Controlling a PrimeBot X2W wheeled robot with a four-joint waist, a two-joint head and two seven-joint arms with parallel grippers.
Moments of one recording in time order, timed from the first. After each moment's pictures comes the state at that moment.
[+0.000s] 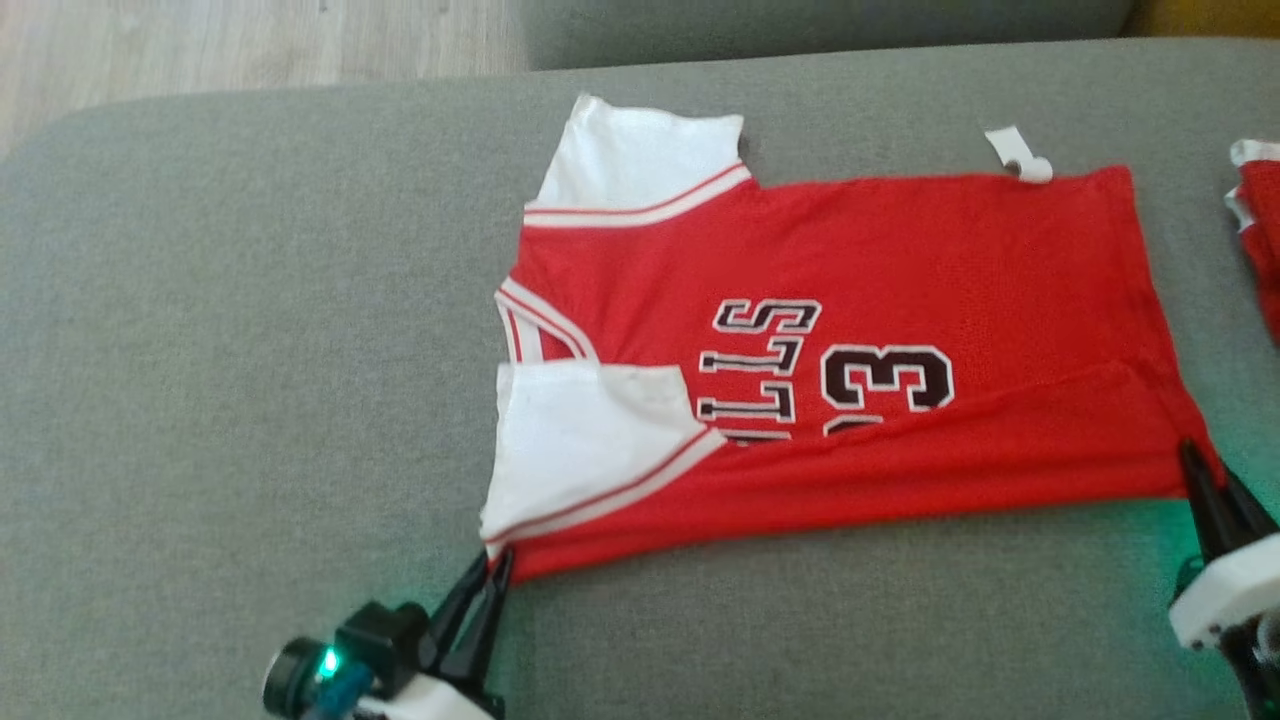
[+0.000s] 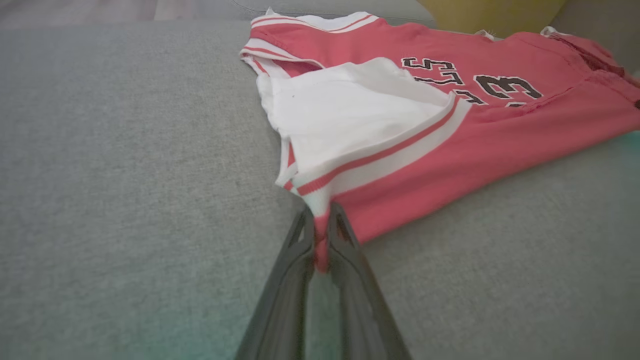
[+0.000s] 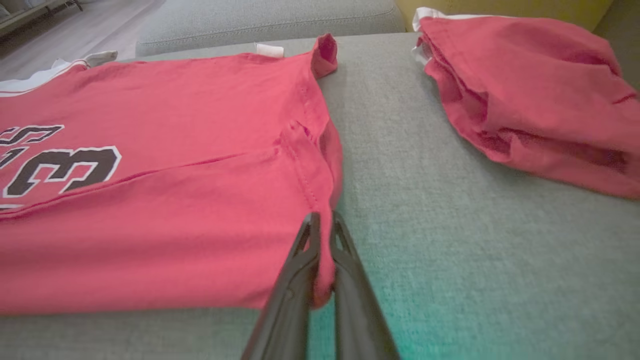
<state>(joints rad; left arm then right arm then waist) -0.05 0.26 -0.56 0.29 -0.41 0.01 -0.12 -0.12 -0.48 0.19 0.56 0.54 0.12 -0.17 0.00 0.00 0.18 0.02</state>
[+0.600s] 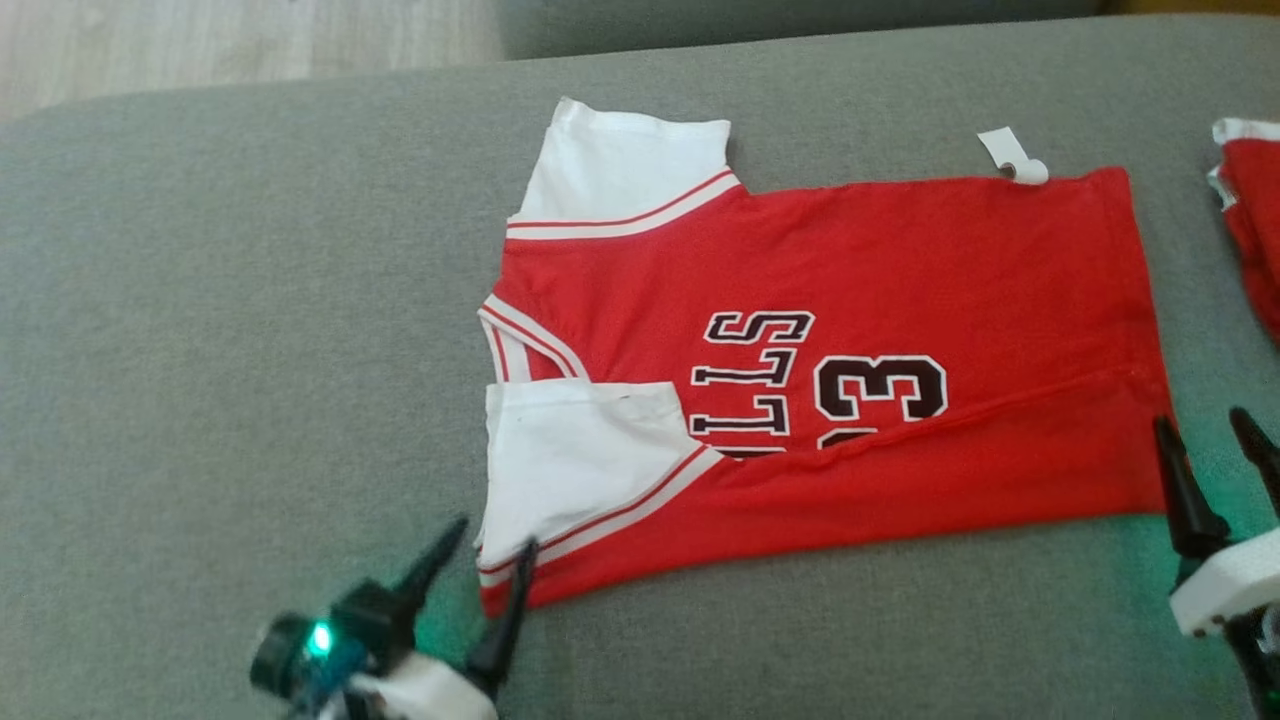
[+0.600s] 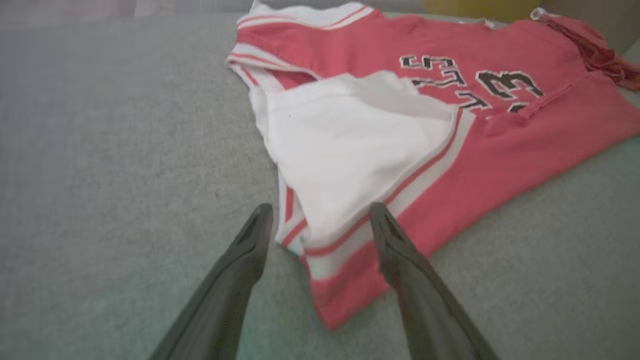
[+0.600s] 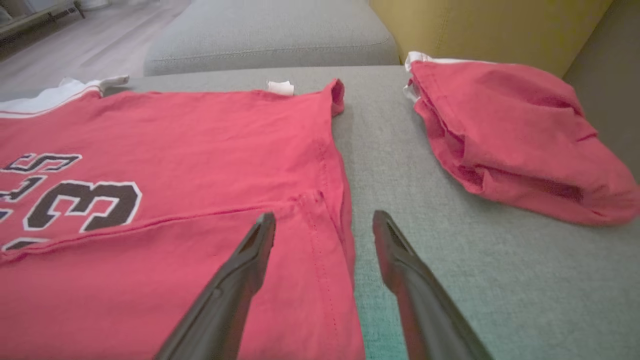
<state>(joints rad) -0.01 0.31 -0.58 0.18 -0.41 0.04 -0.03 -0.02 -0.44 0.05 0.34 0.43 0.12 -0.07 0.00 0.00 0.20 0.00</state>
